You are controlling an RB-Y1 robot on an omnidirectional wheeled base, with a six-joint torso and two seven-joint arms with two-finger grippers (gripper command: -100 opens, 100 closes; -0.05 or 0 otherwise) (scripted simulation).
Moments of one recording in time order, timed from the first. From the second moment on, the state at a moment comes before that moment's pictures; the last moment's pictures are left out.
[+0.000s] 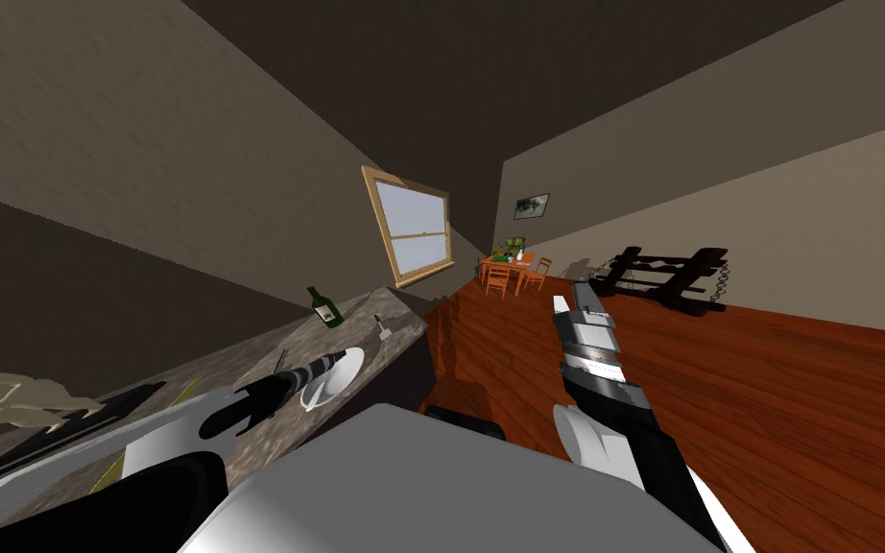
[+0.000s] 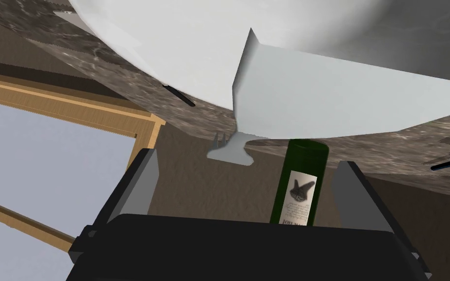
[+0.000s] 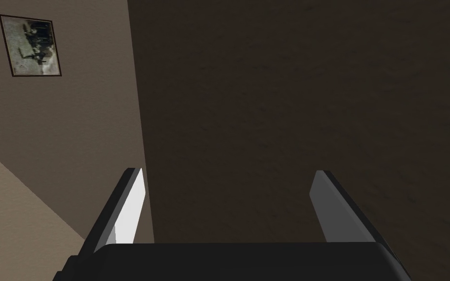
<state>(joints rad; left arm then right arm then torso) 1.28 1.11 0.44 -2.26 0.13 0.49 0.05 0.48 0.05 0.05 -2.35 0.09 -0.38 0.17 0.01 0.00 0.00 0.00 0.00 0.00</state>
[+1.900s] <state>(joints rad) 1.46 1.21 0.67 -2.53 0.20 0.62 0.11 0.48 0.05 0.05 -2.35 0.09 -0.38 0.17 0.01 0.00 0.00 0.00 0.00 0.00</state>
